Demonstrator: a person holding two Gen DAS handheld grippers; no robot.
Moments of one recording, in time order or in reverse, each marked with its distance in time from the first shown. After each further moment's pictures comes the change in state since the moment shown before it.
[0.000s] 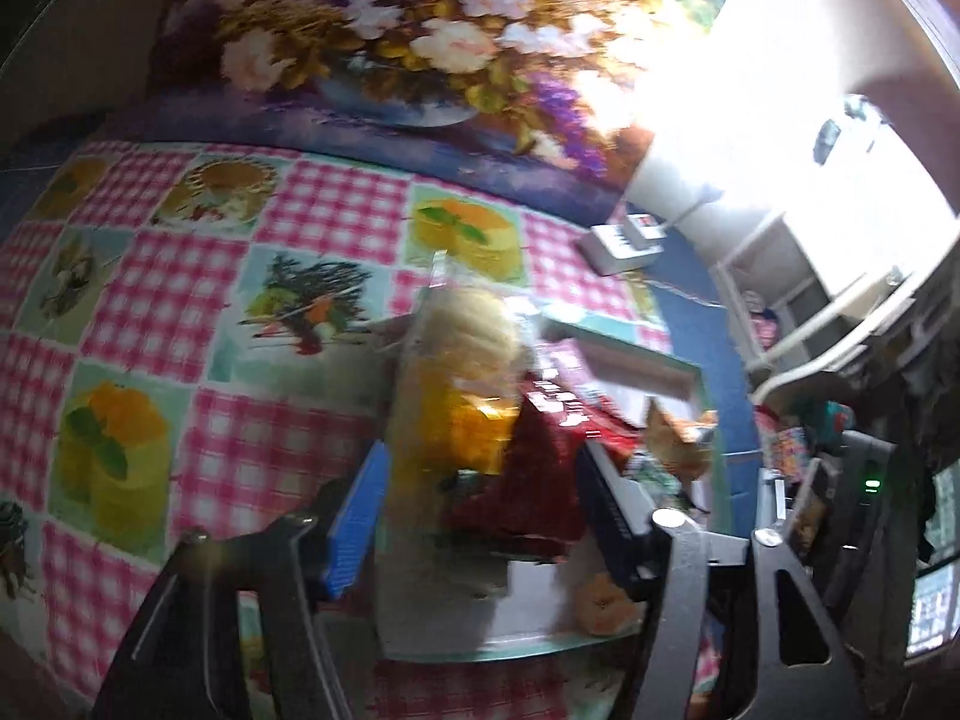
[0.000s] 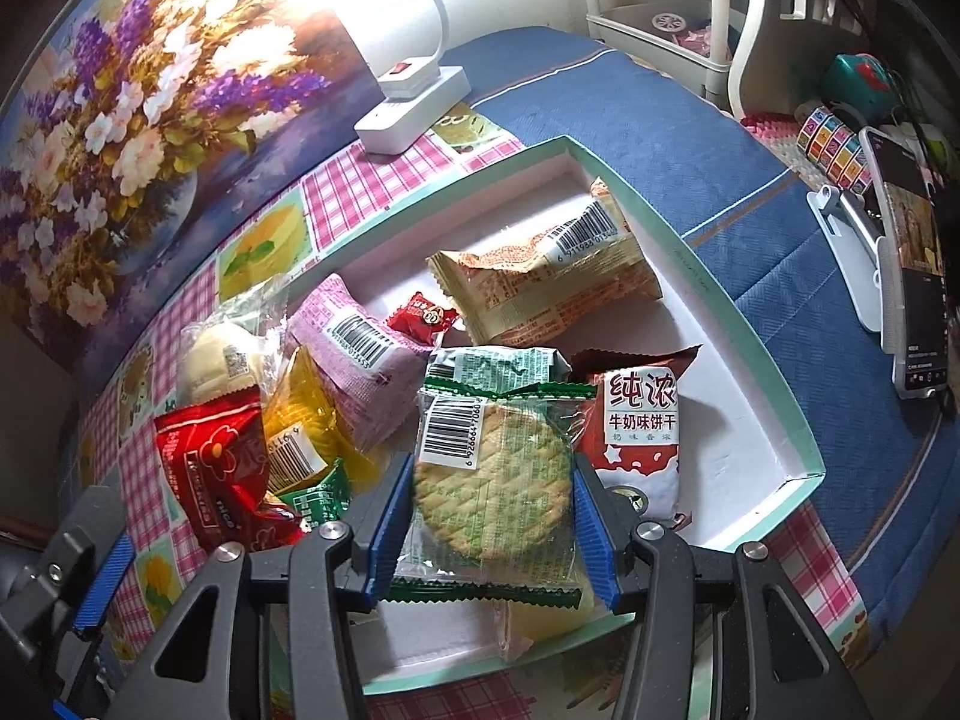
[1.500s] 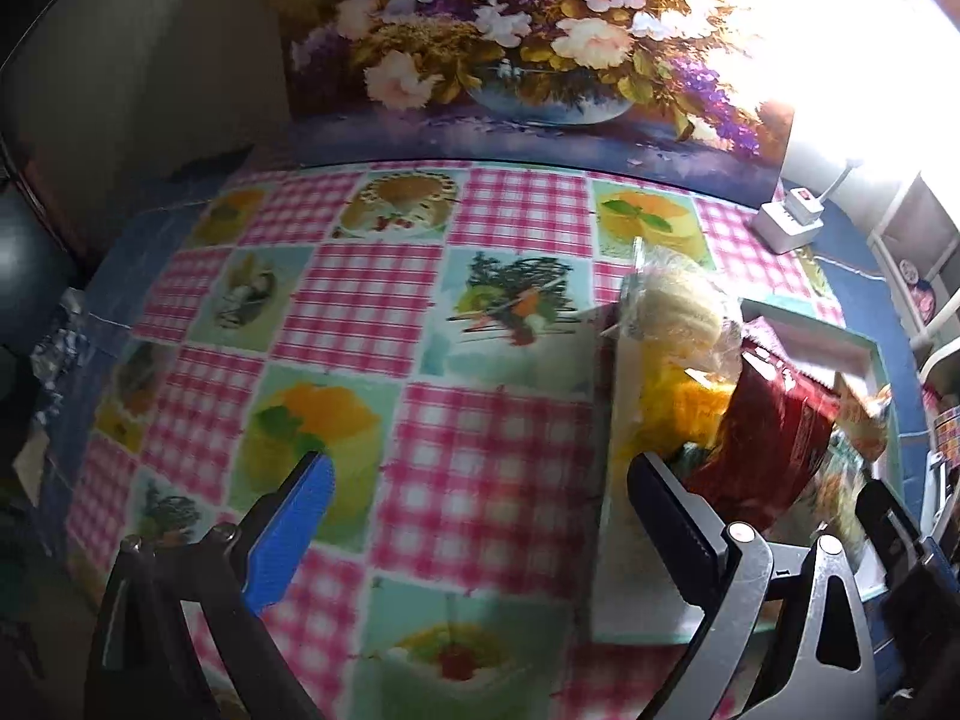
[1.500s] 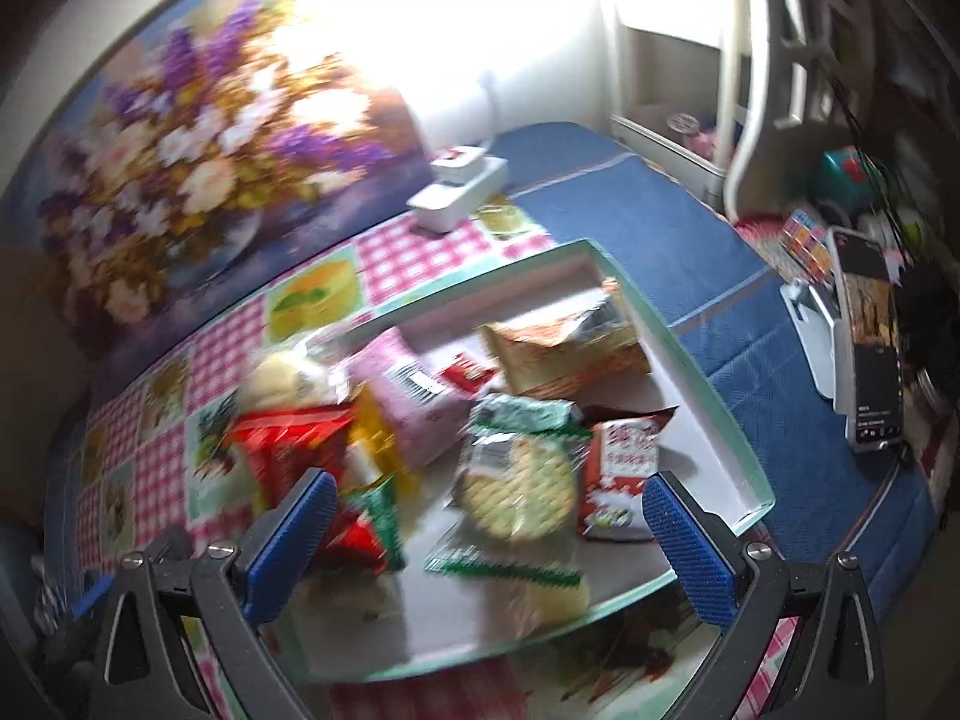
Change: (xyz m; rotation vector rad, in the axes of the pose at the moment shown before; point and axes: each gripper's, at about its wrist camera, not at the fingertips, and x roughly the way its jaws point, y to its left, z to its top) left arm -0.019 0.029 -0.013 0.073 -0.030 0.443; right arm -0.059 0.026 -0.028 -0.136 -0.202 -0.003
